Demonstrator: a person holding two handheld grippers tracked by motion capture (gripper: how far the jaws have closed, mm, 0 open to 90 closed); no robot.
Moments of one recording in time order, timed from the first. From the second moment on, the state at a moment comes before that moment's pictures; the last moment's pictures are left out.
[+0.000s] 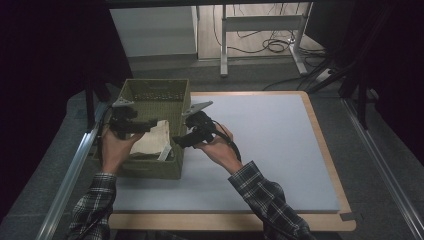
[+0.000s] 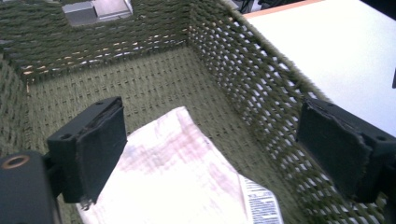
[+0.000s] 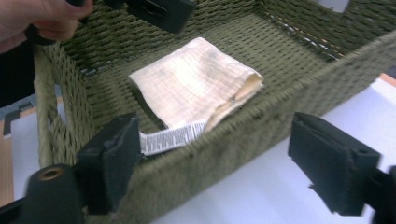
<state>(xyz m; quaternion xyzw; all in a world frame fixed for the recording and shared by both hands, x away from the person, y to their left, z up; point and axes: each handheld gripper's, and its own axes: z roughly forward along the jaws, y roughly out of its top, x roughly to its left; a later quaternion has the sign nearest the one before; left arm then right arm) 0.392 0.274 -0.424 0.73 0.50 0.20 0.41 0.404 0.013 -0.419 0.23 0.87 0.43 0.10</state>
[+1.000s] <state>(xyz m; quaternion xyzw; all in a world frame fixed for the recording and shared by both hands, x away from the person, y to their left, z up) 0.348 0.215 -0.421 0.76 0.43 0.20 0.44 0.386 -0.072 -0.427 0.23 0.86 0.45 0.09</state>
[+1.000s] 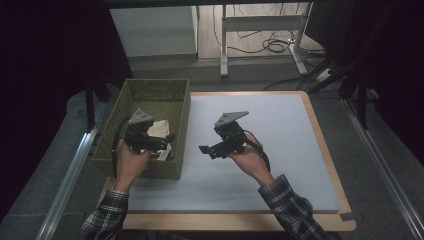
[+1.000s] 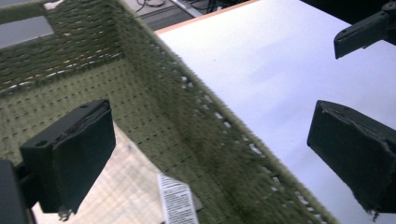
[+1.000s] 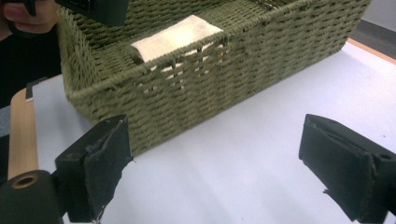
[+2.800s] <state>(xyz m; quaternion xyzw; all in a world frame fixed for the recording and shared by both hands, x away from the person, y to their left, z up) 0.301 0.072 -0.476 0.82 0.30 0.16 0.46 0.337 -0.241 -0.452 0.29 0.85 0.42 0.14</state>
